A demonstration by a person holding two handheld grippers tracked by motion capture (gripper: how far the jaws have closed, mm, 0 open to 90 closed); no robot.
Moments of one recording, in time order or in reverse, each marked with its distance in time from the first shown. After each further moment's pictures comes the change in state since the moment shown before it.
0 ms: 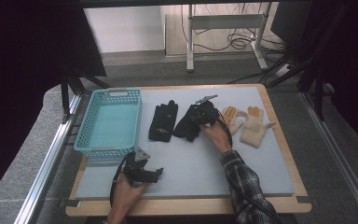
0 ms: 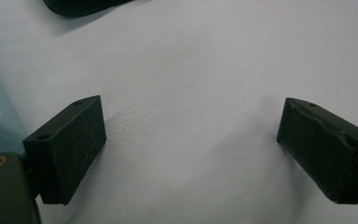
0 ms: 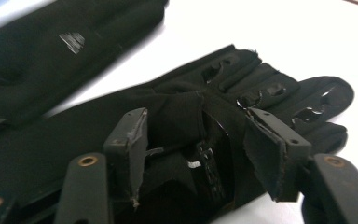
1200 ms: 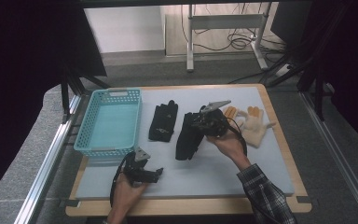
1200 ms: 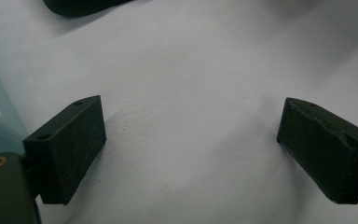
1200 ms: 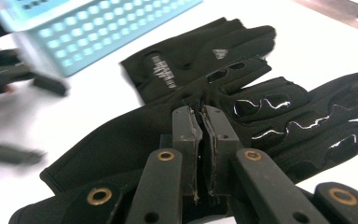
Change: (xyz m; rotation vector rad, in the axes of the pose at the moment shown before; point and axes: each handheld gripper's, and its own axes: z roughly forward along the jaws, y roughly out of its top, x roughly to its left) left arm 0.000 0.000 0.000 -0.001 0.001 0.000; right arm 0.037 -0.015 -0.116 -0.102 0.287 -0.149
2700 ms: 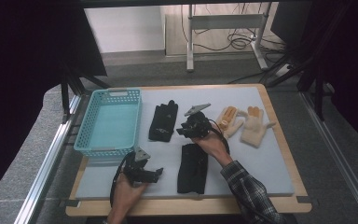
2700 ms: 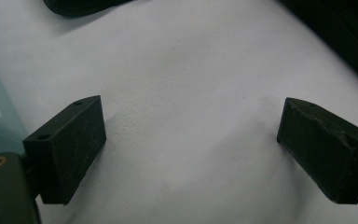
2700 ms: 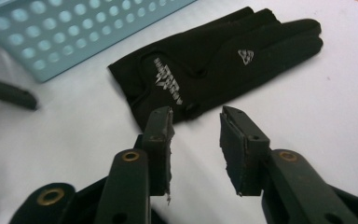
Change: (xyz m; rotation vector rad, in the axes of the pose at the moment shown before) left arm 0.000 0.000 0.000 0.002 -0.001 0.001; right arm 0.002 0.004 0.074 0.021 0.025 -0.016
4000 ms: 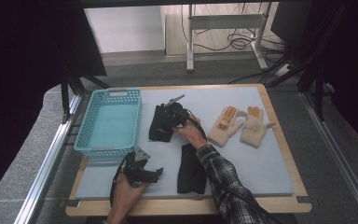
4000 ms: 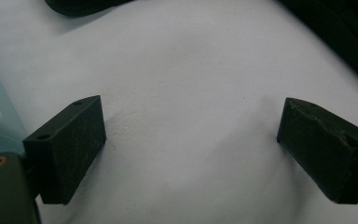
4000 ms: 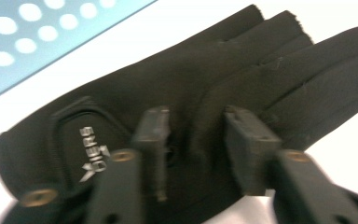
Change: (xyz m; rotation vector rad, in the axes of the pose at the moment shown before) left arm 0.000 0.000 0.000 -0.003 0.000 -0.001; right arm -0.021 0.037 0.103 0.092 -0.036 0.014
